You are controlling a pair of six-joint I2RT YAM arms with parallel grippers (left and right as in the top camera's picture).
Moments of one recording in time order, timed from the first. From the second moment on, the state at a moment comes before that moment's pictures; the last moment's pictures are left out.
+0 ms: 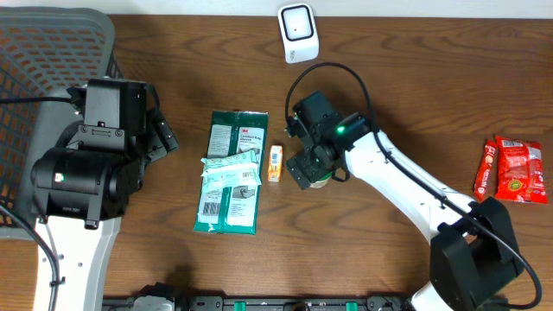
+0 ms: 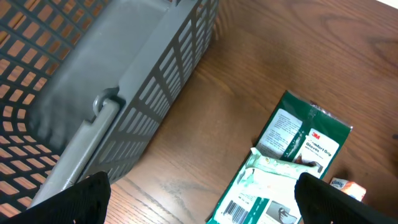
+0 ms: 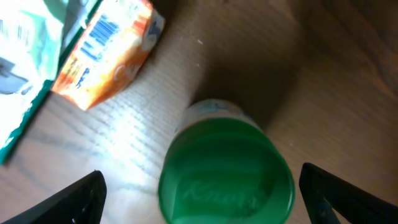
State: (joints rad) left arm -0.14 1.21 1.52 -1.32 -0.36 -0.52; right arm 0.60 1.75 1.29 -0.85 -0.01 0.00
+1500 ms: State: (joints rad) left arm -0.14 1.21 1.52 -1.32 -0.36 -0.52; right arm 0.59 1.83 1.48 -1.08 0.00 -0.06
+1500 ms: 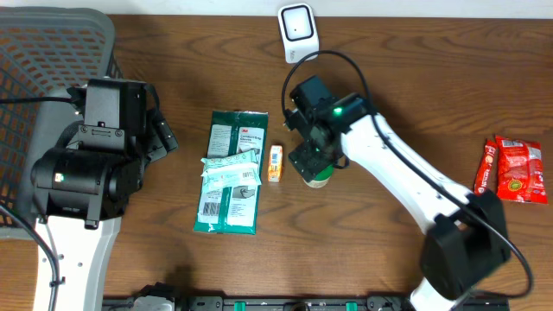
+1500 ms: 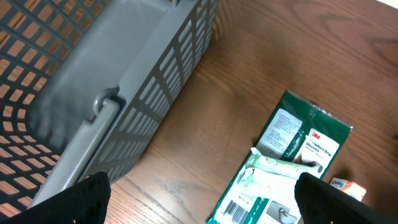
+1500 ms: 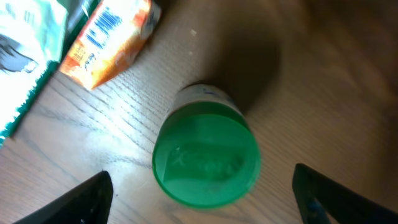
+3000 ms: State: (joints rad) left arm -0.14 1.21 1.52 -1.32 -0.36 -0.52; right arm 0.59 2.00 1.41 -0.98 0.03 0.00
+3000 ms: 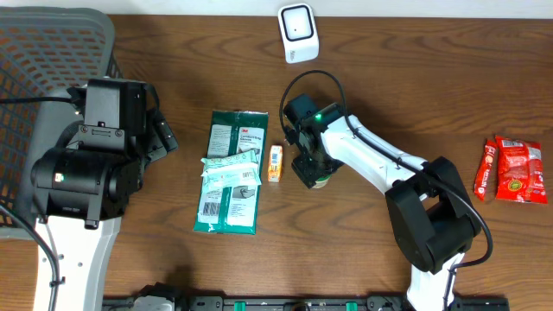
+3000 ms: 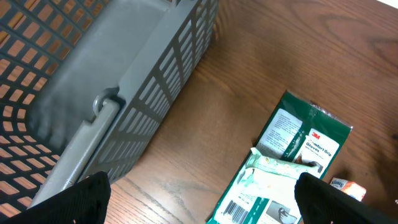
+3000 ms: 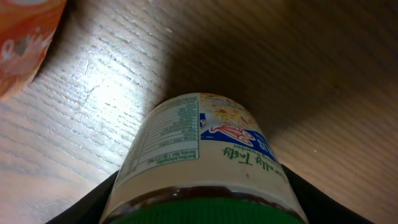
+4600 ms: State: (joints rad) left arm -0.14 1.21 1.52 -1.32 -0.36 -0.52; right arm 0.44 2.25 2.33 -0.78 0.00 0.29
